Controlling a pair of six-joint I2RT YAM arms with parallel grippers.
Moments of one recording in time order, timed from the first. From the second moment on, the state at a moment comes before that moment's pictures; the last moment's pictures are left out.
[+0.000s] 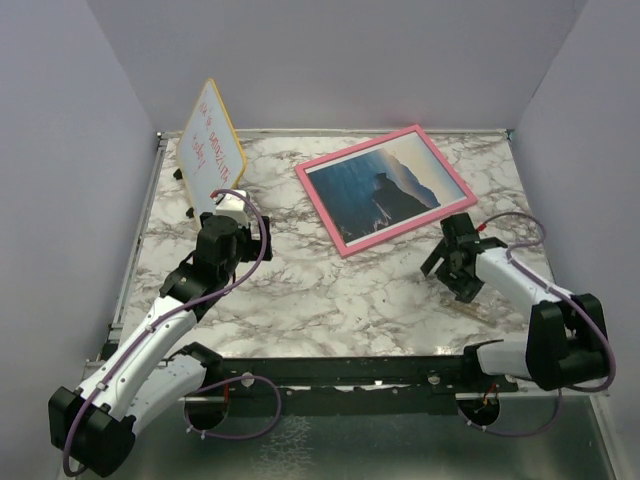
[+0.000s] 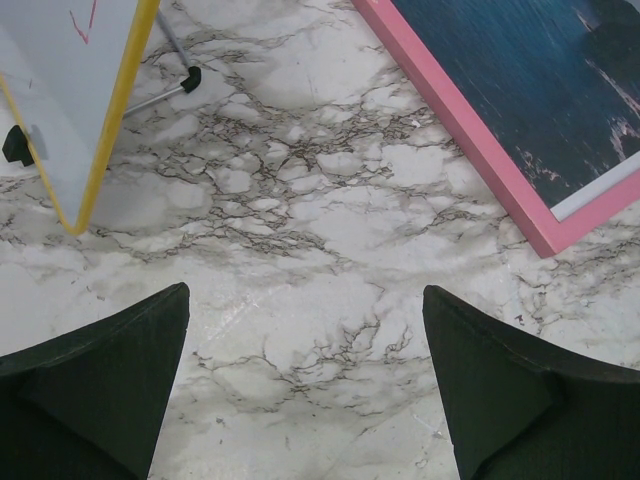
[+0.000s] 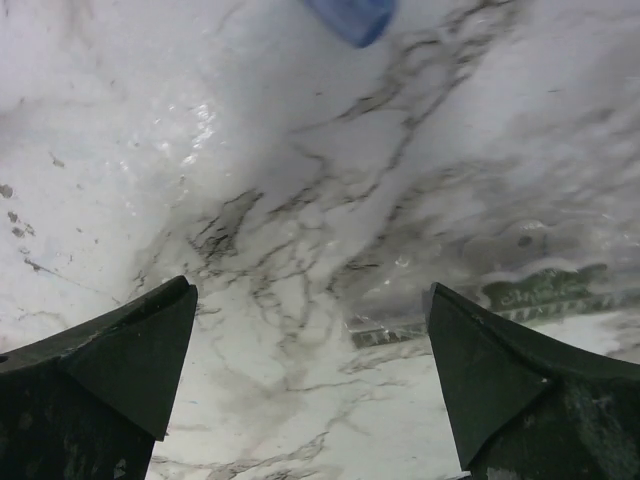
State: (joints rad) left arm -0.47 0.84 0.69 -0.30 -0.26 -0.21; right arm 0.23 1.34 0.70 -0.65 0.21 0.89
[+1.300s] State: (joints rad) left arm -0.47 0.84 0.69 -0.30 -0.26 -0.21; right arm -0.14 1.32 0.69 -0.60 0.12 0.81
